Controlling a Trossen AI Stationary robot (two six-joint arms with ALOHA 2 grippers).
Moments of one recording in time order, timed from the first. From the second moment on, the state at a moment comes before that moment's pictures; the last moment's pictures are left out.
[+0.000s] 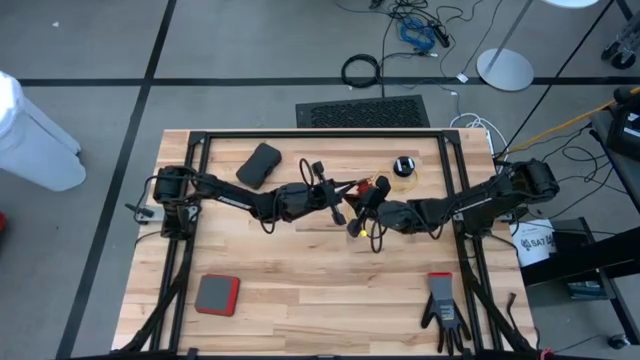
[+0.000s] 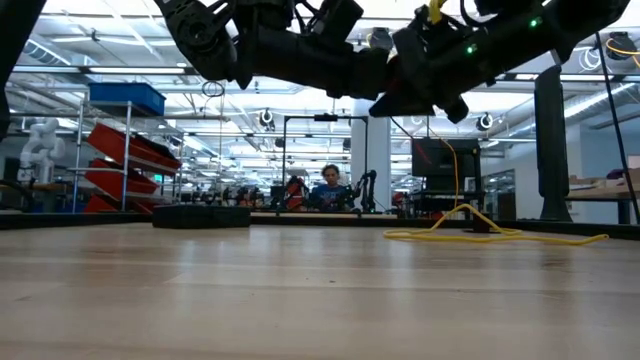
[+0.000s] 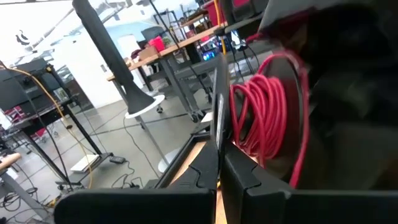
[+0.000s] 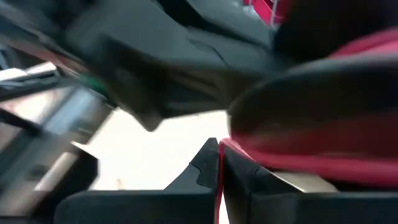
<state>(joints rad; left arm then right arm) 0.01 1.88 1.04 0.87 -0.40 0.43 0.14 1.43 0.64 0.42 0.68 0.30</state>
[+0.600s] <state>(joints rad) 0.01 1.88 1.04 0.84 -0.40 0.45 0.18 1.43 0.64 0.37 0.61 0.27</state>
